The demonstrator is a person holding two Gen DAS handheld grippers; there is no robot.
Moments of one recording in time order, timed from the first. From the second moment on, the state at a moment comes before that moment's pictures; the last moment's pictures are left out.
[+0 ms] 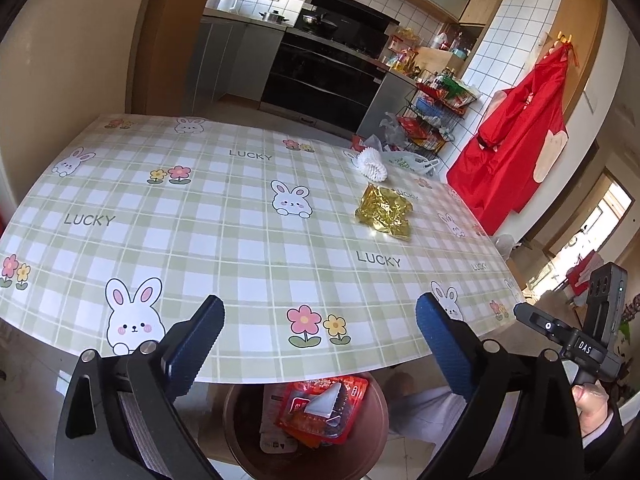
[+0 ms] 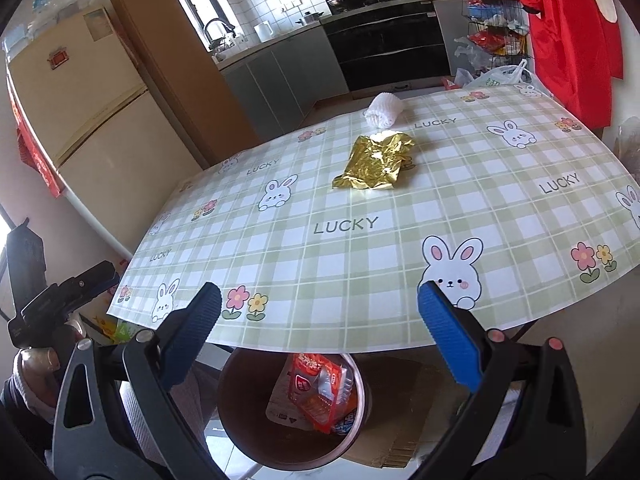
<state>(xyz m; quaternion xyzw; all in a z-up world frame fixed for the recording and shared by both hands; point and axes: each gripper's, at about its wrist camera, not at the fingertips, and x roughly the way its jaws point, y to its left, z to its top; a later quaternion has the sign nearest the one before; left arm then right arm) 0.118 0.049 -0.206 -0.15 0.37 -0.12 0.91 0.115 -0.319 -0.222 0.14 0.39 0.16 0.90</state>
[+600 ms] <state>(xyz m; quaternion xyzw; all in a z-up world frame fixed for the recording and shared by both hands) 0.347 -0.105 -0.256 -0.05 0.45 -0.27 0.85 0.244 -0.415 -0.240 0.14 0.40 0.09 0.90</state>
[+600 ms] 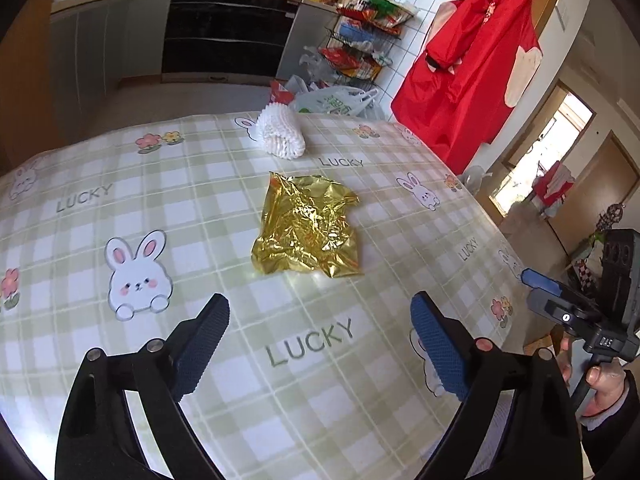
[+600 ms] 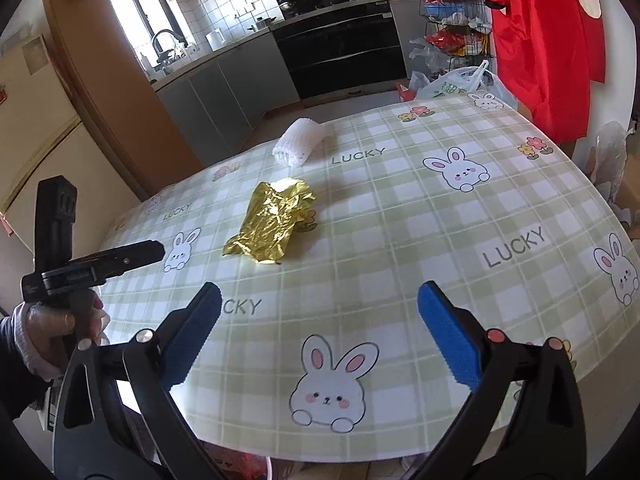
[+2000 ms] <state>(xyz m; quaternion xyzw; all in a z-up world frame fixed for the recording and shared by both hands) 0.398 0.023 -0.283 -0.16 0.38 -0.17 0.90 0.493 -0.329 -0.271 0.08 0.43 0.15 0.89</state>
